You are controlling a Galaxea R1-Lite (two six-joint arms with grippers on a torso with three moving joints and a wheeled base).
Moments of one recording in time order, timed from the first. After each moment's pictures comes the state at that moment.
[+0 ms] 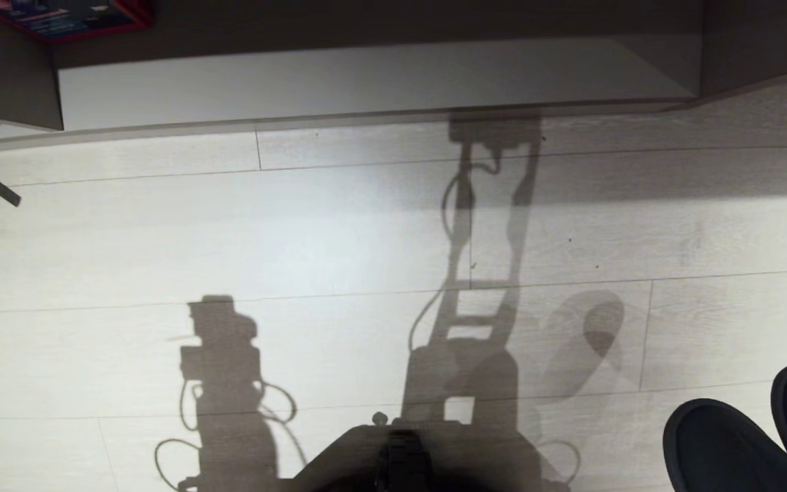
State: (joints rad) left arm 0.01 0.00 0.00 0.00 0.00 -0.02; right arm 0.00 0.00 0.00 0.00 0.01 -0.10
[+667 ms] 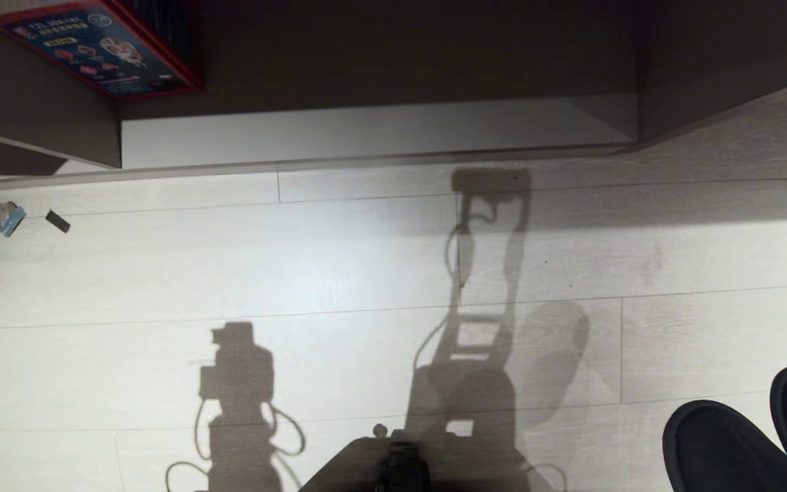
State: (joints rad) left arm 0.01 0.00 0.00 0.00 0.00 -0.02; right arm 0.00 0.00 0.00 0.01 0.01 -0.09
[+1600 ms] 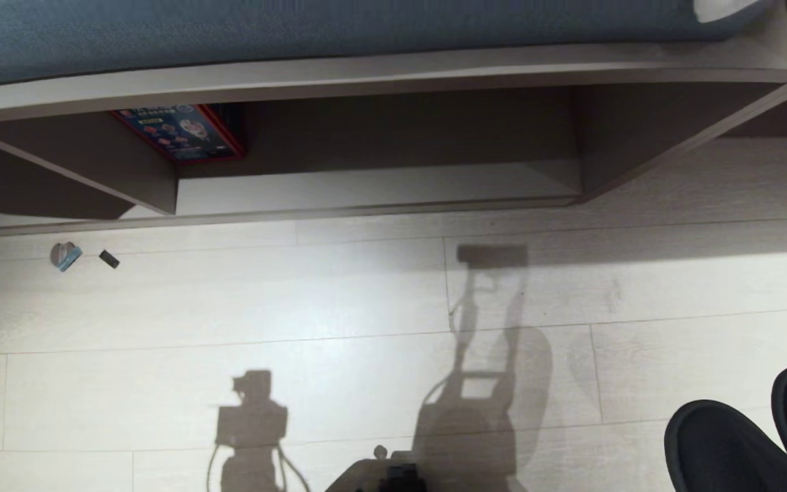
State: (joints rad) left arm 0.01 0.00 0.00 0.00 0.00 -0.02; right arm 0.00 0.00 0.00 0.01 0.01 -0.08
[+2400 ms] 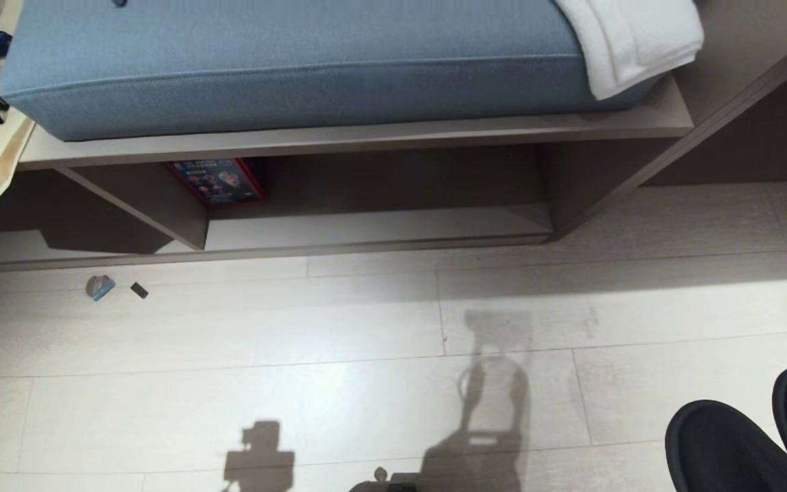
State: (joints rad) left arm 0.01 0.00 0.00 0.00 0.00 -0.02; right arm 0.00 0.00 0.00 0.01 0.01 -0.08
